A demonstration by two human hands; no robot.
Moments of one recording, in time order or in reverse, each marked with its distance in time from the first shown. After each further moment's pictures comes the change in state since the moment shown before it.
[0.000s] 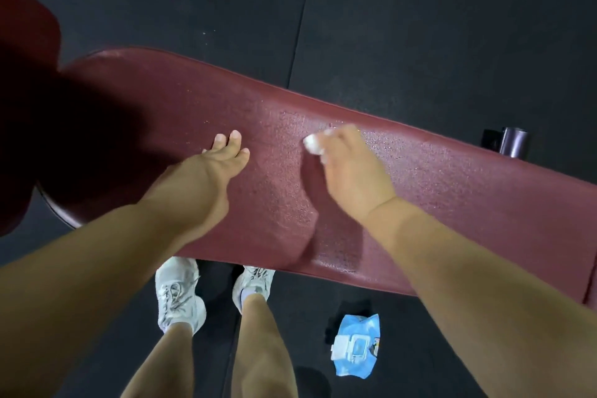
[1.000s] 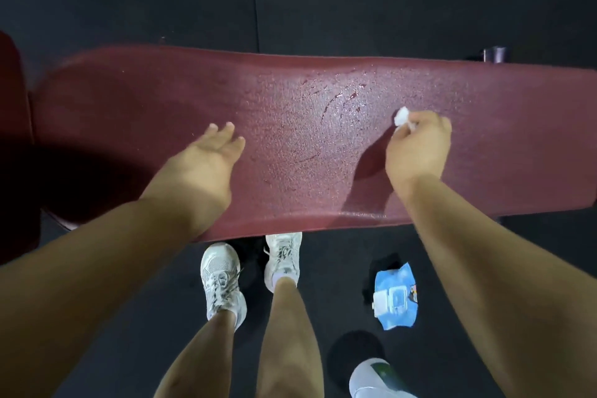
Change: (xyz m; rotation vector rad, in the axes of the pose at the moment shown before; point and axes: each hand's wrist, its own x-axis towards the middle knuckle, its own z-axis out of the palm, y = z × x) left_hand -0.020 0.011 -0.006 0.253 -0.070 0.038; right_hand -0.075 0.026 0.004 -0.063 0.483 0.865
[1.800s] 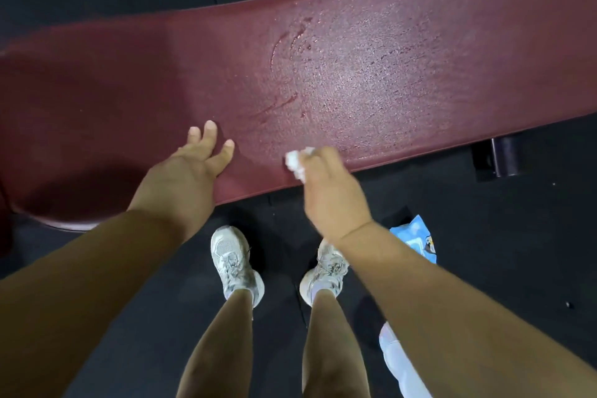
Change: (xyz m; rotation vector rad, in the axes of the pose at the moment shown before) left_hand -0.024 0.017 0.052 0.264 -0.006 0.143; right_hand -0.138 0.018 0.020 0.280 -0.247 -0.441
